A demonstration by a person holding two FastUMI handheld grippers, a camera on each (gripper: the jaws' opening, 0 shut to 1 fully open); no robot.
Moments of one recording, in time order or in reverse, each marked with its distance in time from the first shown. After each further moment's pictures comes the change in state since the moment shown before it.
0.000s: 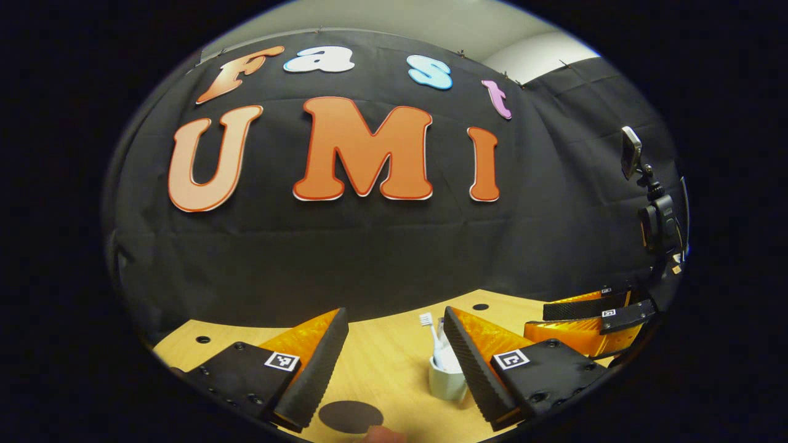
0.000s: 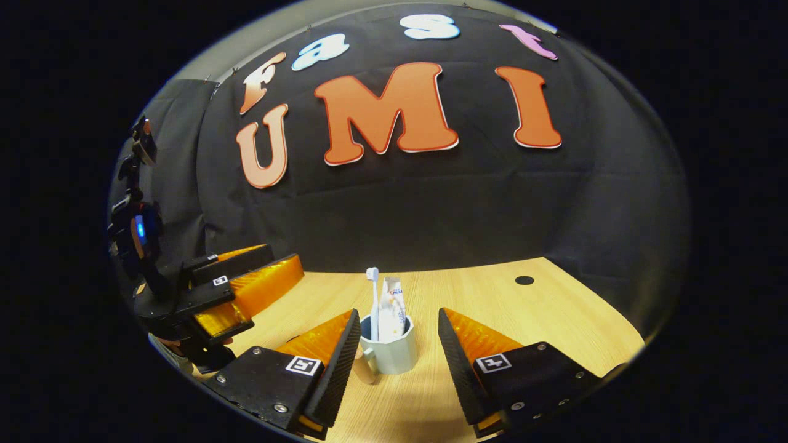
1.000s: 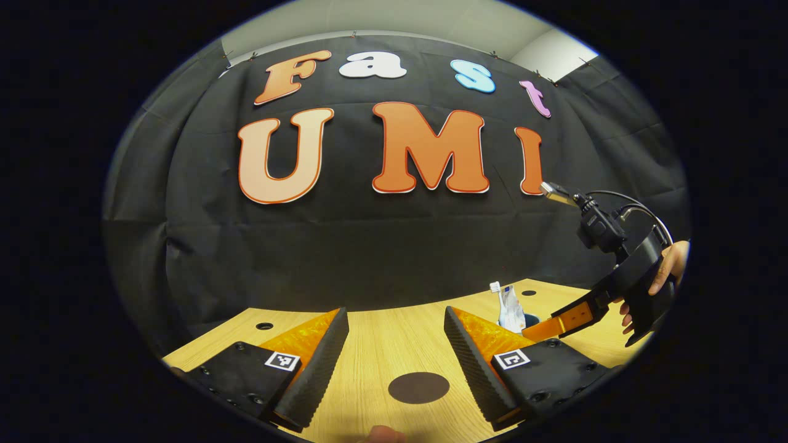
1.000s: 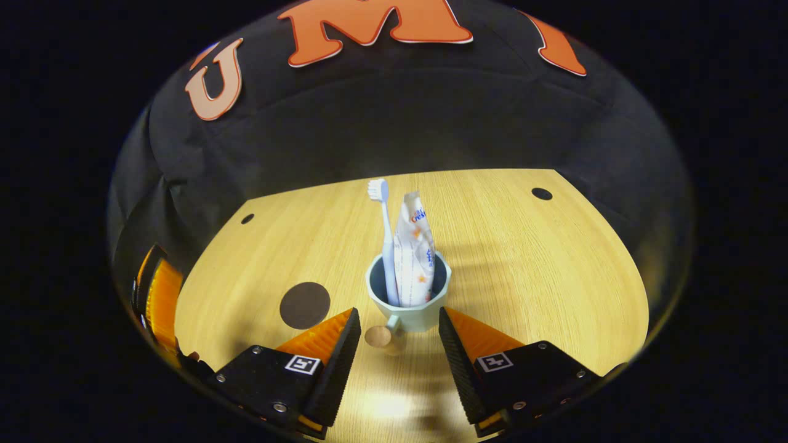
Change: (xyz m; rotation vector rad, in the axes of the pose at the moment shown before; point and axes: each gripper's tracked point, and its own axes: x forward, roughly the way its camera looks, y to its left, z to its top) left arm -0.080 0.089 -0.023 0.000 0.008 0.207; right arm 0.042 0.027 -0.078 0.065 0.557 -0.096
